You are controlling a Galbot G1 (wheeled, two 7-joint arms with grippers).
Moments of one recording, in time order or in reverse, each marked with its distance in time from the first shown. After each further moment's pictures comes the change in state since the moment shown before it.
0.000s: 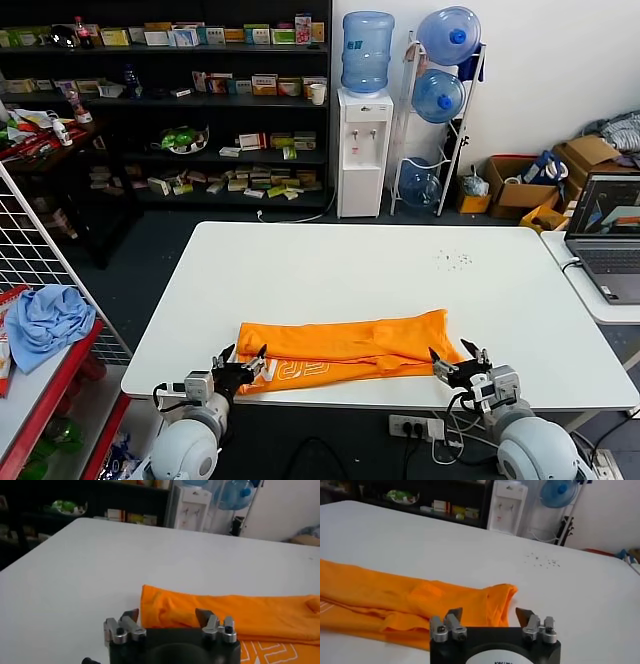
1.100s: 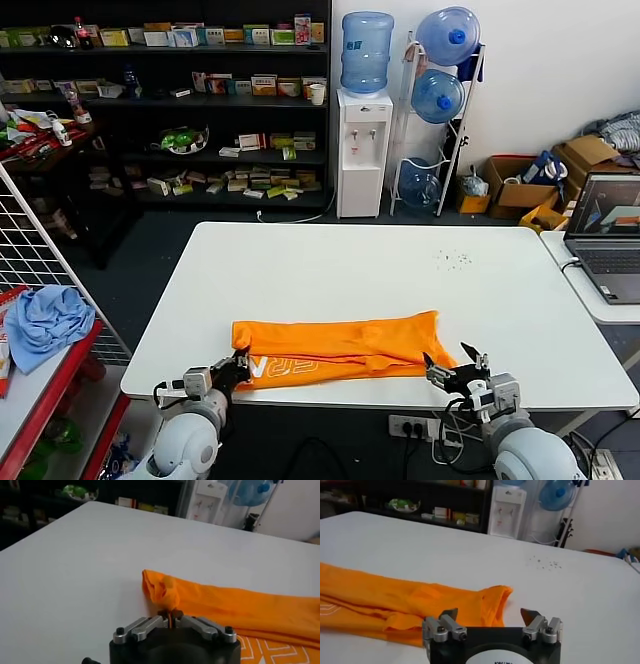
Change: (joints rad) left arm -0.042 -0.014 -0.016 0.091 -0.048 -0.002 0.004; right arm -0.052 0.037 0.025 0.058 -0.014 0.018 0.010
